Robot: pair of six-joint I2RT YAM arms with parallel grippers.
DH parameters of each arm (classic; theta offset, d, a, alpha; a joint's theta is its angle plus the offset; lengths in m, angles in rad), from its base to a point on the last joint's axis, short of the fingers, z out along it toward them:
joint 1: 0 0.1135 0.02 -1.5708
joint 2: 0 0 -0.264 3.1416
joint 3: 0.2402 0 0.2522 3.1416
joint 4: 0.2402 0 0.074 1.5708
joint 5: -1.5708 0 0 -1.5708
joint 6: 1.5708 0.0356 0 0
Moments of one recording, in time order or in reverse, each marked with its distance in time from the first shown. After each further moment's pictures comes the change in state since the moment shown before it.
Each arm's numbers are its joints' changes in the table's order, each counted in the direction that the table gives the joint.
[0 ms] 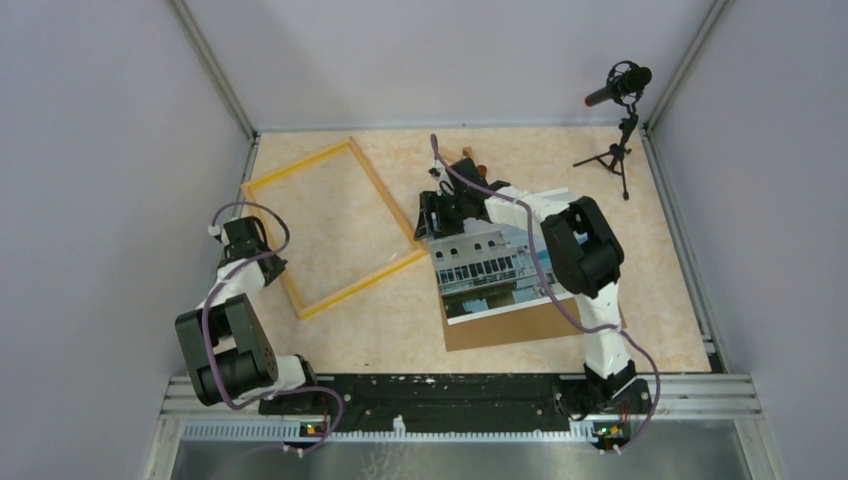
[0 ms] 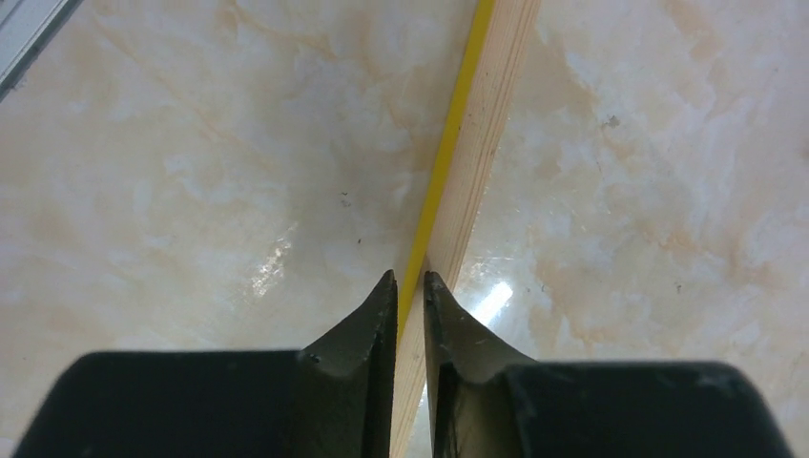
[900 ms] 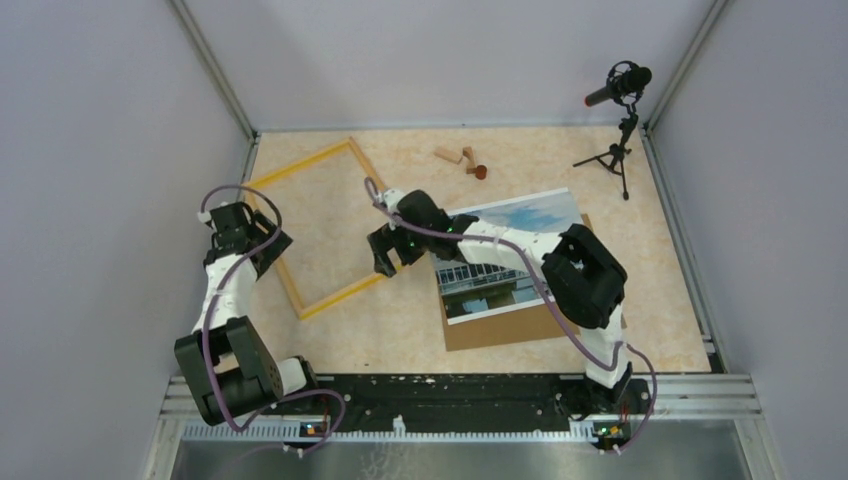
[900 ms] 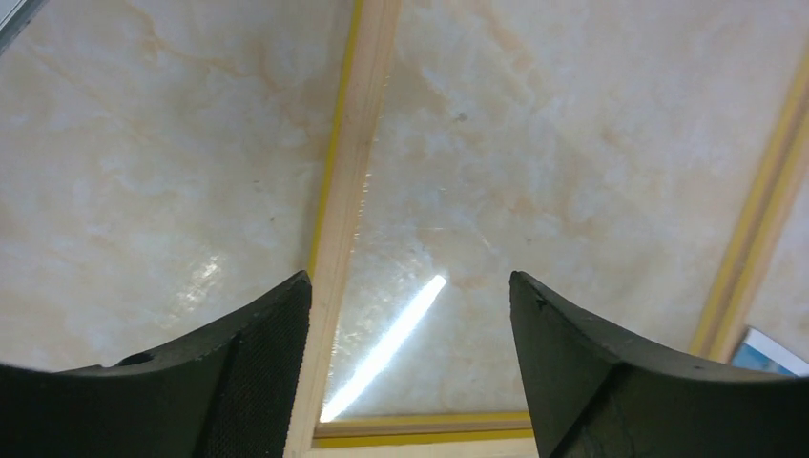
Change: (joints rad) left arm 0.003 -0.091 0.124 0.158 -0.127 -0.049; right arm 0.291 -0.159 -0.089 -0.095 -0.249 -0.182
